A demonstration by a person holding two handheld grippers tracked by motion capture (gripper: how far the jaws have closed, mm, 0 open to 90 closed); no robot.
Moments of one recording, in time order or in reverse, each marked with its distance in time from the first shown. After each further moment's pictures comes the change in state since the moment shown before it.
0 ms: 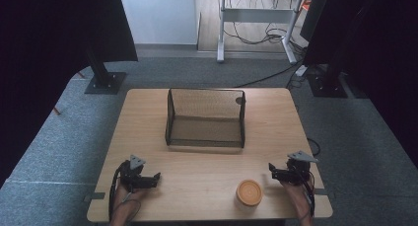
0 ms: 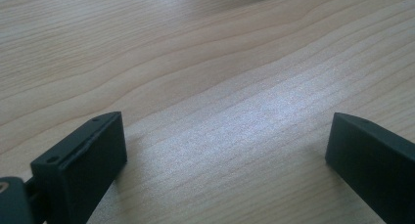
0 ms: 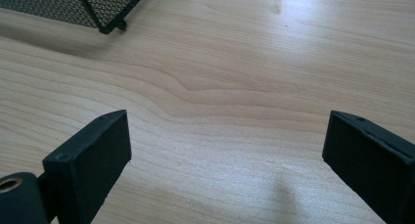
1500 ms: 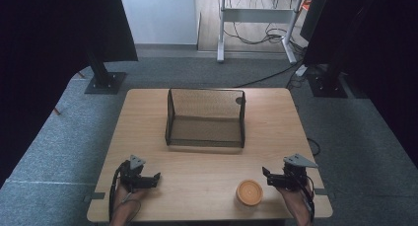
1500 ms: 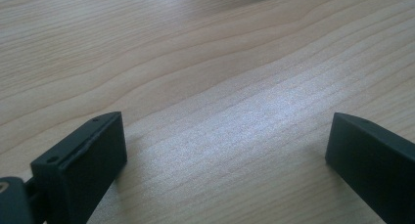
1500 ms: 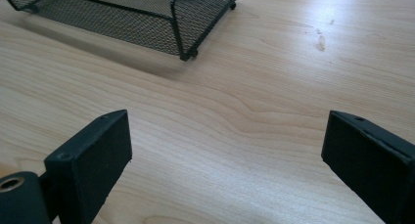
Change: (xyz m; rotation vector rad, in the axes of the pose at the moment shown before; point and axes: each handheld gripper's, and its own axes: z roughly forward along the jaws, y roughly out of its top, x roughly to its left) left arm 0.000 0.000 0.000 -0.001 0.001 -0.001; right arm 0.036 0.012 -0.037 -0.057 0.095 -0.050
